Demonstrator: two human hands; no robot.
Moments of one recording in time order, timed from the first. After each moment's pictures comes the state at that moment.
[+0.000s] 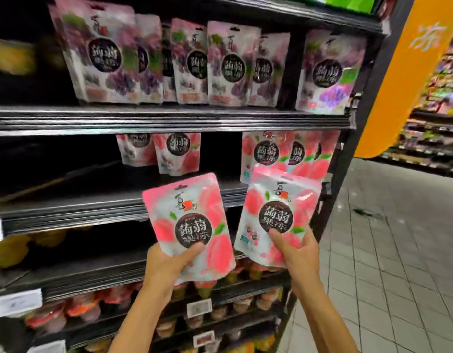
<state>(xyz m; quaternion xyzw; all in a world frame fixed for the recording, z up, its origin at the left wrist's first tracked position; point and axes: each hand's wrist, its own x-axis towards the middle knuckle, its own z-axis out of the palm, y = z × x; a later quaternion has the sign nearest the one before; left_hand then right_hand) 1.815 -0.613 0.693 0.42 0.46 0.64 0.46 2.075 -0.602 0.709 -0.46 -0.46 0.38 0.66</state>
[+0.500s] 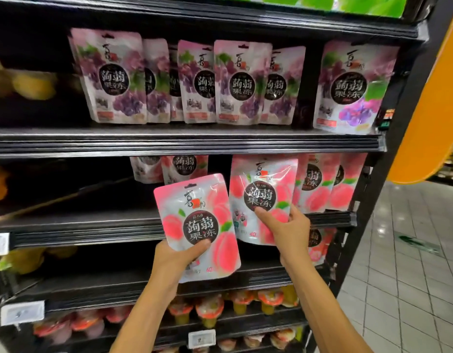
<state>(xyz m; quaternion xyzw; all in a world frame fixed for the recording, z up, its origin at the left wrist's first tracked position) 1.840 -0.557 0.725 0.38 0.50 0.65 0.43 2.065 -0.493 0.766 -0.43 -0.52 0.38 0.64</state>
